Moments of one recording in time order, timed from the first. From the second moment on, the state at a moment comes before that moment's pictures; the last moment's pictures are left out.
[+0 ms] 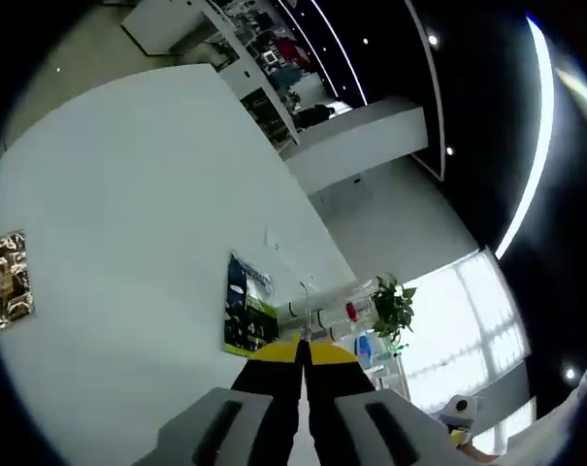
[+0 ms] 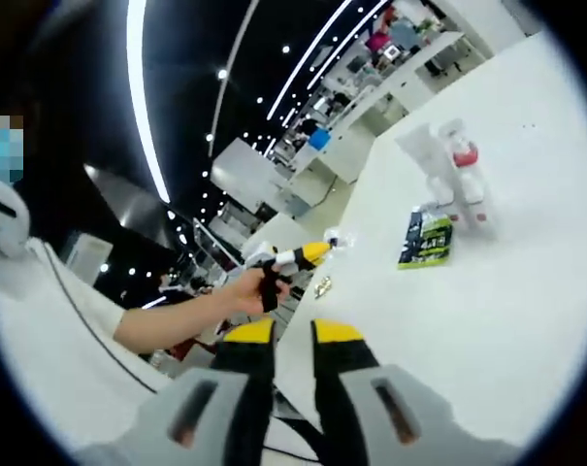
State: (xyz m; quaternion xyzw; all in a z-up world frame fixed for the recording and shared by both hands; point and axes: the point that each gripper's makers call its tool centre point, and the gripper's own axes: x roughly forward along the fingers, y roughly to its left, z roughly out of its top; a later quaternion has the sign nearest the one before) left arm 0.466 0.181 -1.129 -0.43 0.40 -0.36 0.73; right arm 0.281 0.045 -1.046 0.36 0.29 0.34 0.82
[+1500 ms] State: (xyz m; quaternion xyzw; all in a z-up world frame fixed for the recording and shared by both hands) left arm 0.578 0.160 -1.250 -0.18 0.54 -0.33 0.76; right arm 0.299 0.017 -1.083 0.40 0.31 0.24 0.83
